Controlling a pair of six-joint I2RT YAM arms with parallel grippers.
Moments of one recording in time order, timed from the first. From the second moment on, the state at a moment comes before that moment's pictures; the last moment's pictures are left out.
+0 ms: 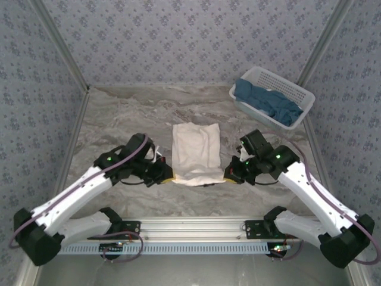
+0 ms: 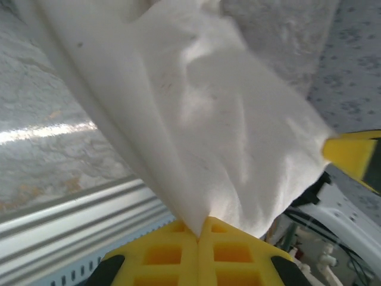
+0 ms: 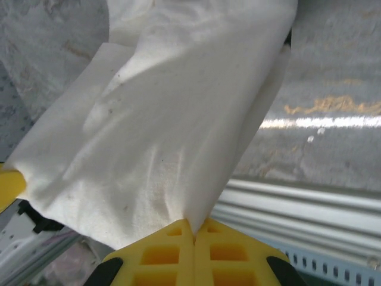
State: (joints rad) left arm -0.72 0.98 0.89 -0.79 0.52 -1.09; right arm 0.59 1.01 1.00 -1.11 -0.47 0.93
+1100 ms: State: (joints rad) left arm -0.34 2.09 1.69 -0.83 0.42 -1.03; right arm 0.26 2.14 1.80 -0.98 -0.43 0.72
